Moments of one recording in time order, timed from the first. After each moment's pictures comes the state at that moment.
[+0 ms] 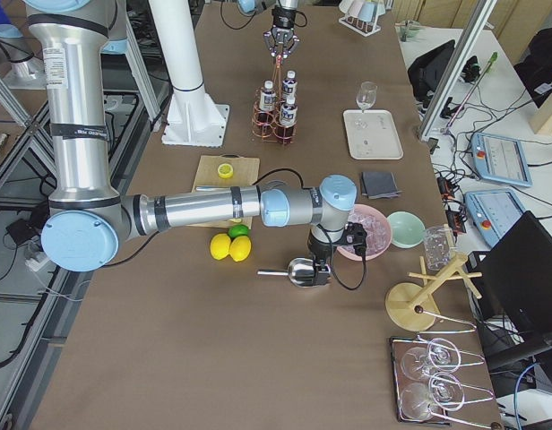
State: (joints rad) left arm -0.64 -2.39 -2.00 -1.35 -2.24 -2.92; right arm 1.36 -1.54 1.69 -1.63 2.22 0.16
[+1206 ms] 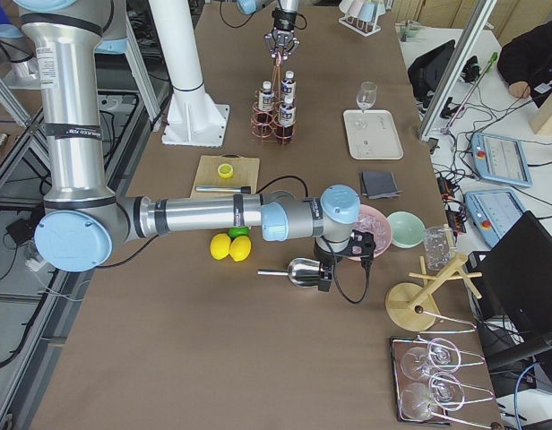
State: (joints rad) left arm -0.65 -2.32 -2.03 -1.35 -2.25 -2.92; right arm 1.47 -1.54 1.62 -1.51 2.32 0.32
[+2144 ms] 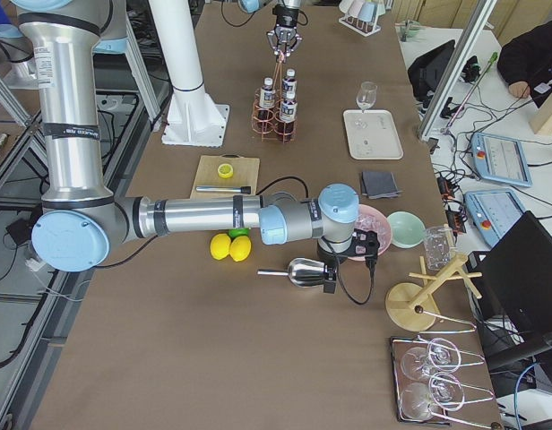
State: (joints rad) left arm -0.67 -2.34 -2.01 -1.39 -2.27 -3.02; right arm 1.47 -1.54 1.62 -1.36 2.29 0.32
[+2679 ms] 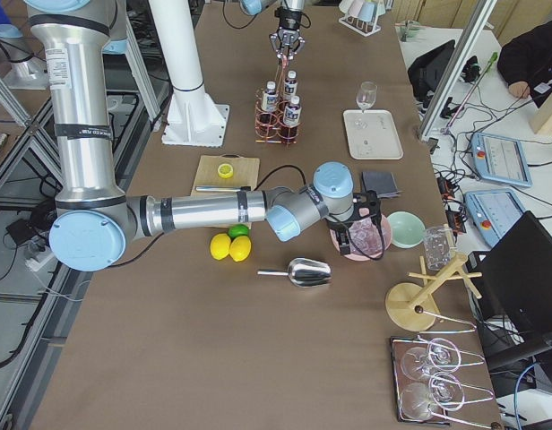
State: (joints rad) left arm -0.67 -2.39 -1.96 -1.39 -2.27 -3.03; right arm 1.35 -1.51 1.62 -1.06 2.35 0.47
